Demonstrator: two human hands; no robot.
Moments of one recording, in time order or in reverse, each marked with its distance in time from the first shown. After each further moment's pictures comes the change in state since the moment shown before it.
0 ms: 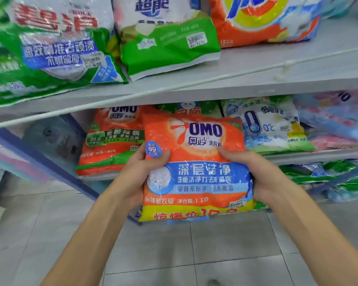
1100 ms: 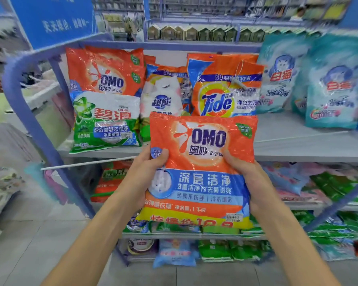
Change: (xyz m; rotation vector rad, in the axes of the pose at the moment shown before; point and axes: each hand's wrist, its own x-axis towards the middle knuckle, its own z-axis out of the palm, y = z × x) left_hand -0.114 0.109 0.093 0.065 -0.007 0.289; right_hand -0.134 -0.102 0.023 0.067 0.026 -0.388
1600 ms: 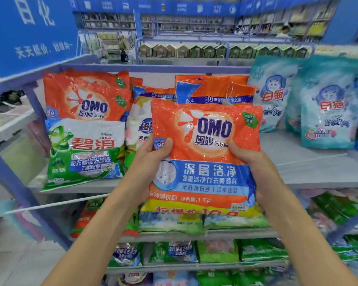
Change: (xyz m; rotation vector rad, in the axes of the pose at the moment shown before) left_hand 0.077 0.048 0.046 0.035 -0.041 0.176; right_hand 0.070 -0.072 -0.003 -0.057 -0.005 -0.170
